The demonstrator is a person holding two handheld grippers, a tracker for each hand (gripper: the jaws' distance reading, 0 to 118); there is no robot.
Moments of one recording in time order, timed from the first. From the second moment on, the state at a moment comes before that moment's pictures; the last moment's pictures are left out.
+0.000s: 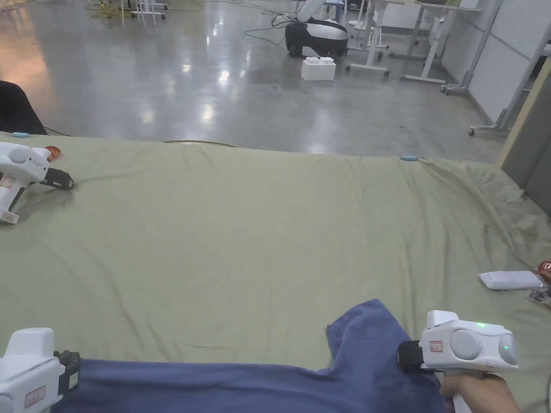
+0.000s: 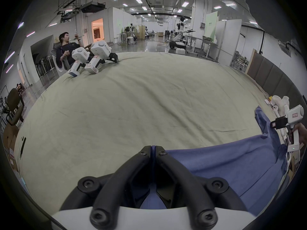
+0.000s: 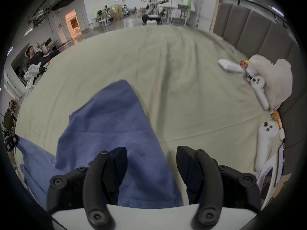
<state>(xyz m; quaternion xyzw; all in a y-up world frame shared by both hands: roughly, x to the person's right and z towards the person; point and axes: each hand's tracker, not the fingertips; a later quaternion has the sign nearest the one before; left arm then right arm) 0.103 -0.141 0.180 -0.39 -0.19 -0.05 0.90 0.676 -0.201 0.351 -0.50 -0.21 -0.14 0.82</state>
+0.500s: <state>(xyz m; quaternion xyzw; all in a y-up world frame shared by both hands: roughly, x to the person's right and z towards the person) 0.097 -0.132 0.190 -0.37 -0.20 -0.05 0.91 0.655 -0.179 0.377 -0.45 -0.21 -0.09 0.86</state>
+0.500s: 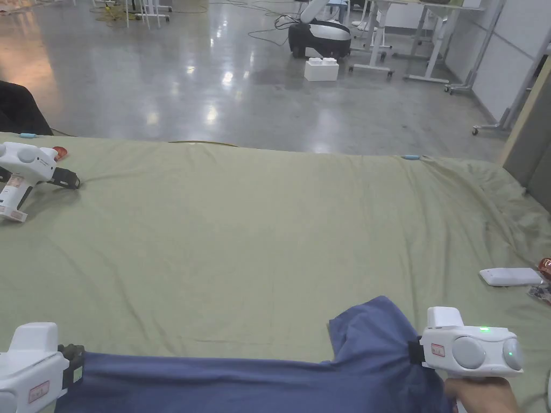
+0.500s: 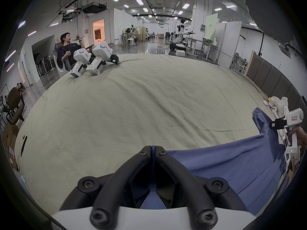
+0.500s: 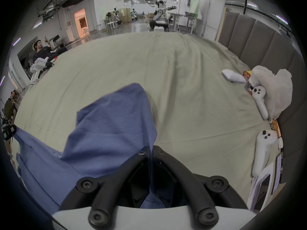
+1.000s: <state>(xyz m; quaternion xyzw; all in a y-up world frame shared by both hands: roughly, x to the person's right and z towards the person) 0.043 -0.084 0.248 -0.31 -0.23 -0.03 0.92 0.591 -0.075 0.507 -0.36 -0.20 -0.05 0.91</state>
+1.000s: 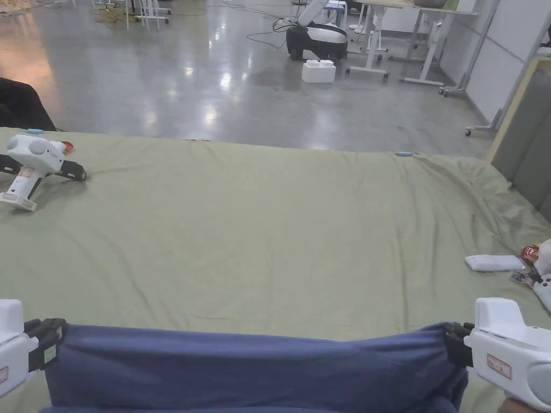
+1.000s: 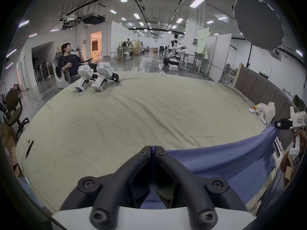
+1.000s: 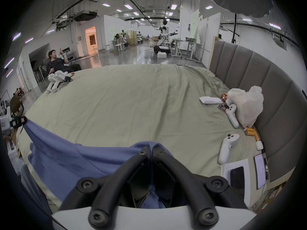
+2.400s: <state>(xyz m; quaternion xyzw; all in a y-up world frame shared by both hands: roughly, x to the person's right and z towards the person) 0.096 -0.068 0.310 -0.23 -0.22 -0.03 0.95 0.471 -0.068 0.530 -0.19 -0.25 0.01 0.95</state>
